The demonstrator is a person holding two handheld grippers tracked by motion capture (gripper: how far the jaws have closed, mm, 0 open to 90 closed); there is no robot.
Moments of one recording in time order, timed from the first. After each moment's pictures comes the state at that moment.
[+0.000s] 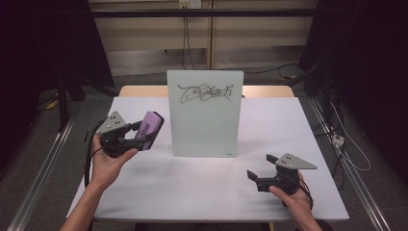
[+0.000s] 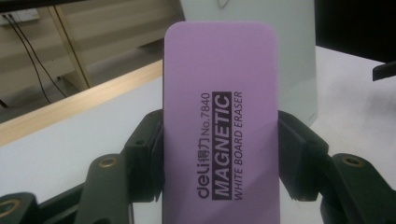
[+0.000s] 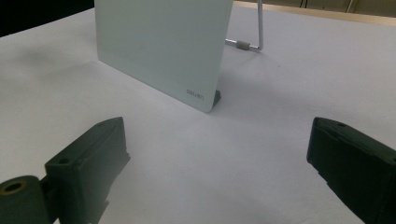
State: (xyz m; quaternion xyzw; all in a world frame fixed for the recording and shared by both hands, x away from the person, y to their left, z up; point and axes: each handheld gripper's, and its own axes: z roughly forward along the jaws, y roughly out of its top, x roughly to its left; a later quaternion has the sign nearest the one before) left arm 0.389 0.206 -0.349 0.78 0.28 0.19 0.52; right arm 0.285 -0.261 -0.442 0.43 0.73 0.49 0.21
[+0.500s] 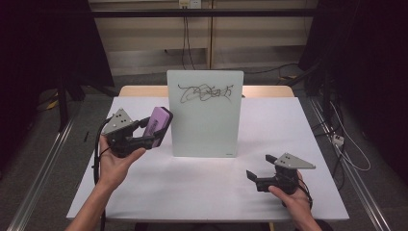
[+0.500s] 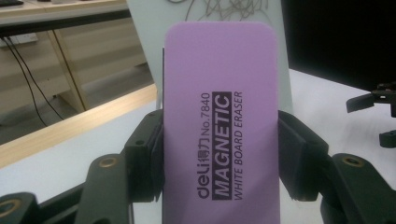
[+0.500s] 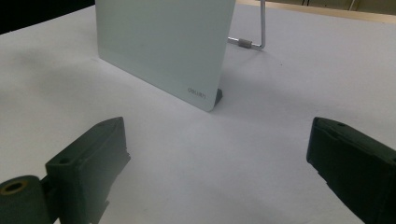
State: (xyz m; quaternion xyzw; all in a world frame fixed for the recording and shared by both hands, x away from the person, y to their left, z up) left arm 0.376 0.182 -0.330 0.76 0.28 0.19 0.55; right arm 0.286 -0.260 -0.443 0.43 0.73 0.48 0.21
